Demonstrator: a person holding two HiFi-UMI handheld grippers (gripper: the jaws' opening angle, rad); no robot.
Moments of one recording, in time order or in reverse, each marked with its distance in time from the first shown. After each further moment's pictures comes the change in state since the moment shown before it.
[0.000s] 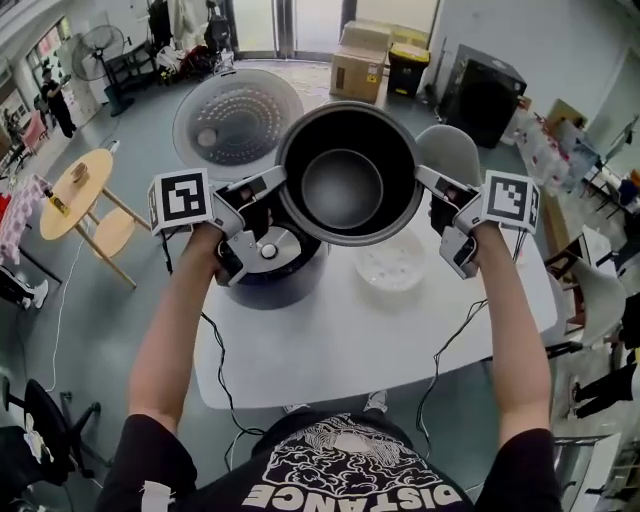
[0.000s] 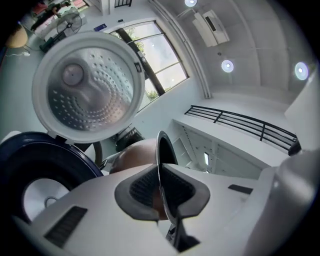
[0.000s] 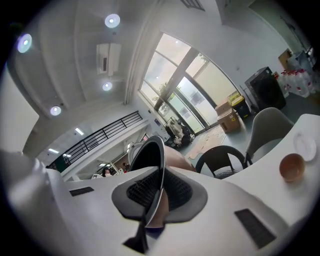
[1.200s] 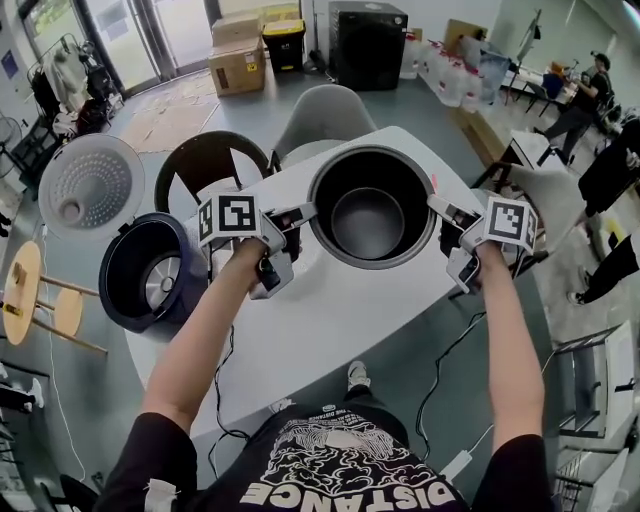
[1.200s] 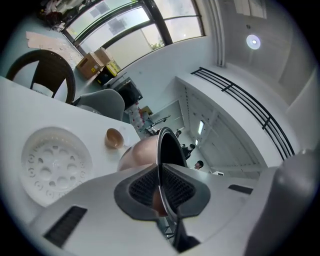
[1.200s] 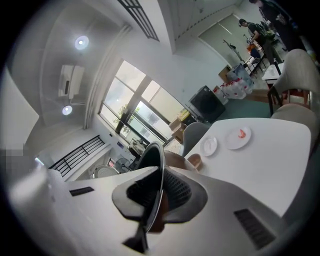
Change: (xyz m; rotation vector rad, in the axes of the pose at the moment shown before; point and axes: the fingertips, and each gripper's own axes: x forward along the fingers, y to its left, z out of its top) left arm 0.282 -0.040 -0.249 -0.161 0.491 -0.048; right arm -0.318 -0.213 -0.038 0.285 -0.229 -0.416
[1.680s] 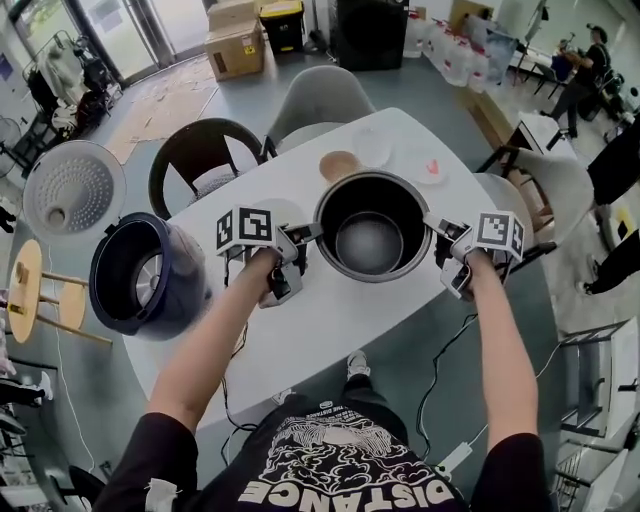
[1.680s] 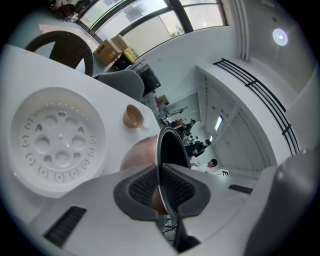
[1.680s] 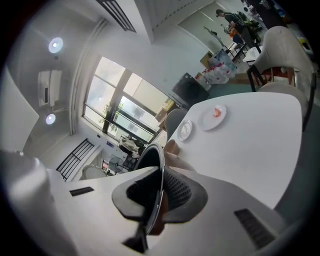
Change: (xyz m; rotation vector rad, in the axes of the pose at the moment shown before) left arm 0.103 0.093 -0.052 -0.136 0.118 0.155; right arm 0.026 -0.150 -0.031 0.191 0.103 -0.088
